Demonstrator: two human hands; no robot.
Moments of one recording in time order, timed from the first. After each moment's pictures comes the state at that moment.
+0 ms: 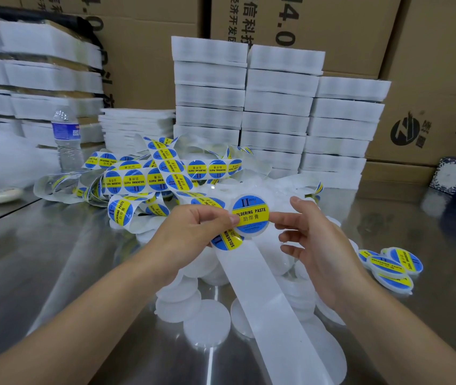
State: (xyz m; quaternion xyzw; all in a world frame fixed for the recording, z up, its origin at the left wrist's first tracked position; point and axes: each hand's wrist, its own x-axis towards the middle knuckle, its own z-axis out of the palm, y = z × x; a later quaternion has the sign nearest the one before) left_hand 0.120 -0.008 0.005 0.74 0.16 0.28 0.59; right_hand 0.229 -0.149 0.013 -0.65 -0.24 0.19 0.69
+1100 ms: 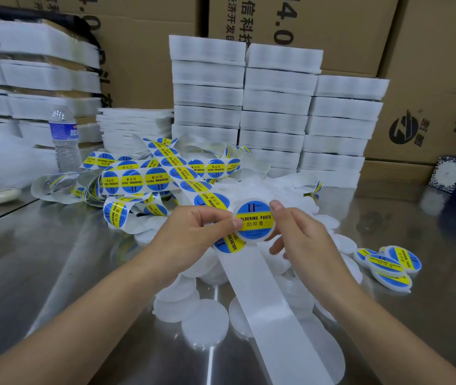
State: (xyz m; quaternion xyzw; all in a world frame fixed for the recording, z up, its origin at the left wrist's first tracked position) left_hand 0.120 -0.011 0.004 0.73 0.12 0.29 0.60; right_hand 0.222 -0.146 0.003 -0.73 -0.35 0.04 0.59
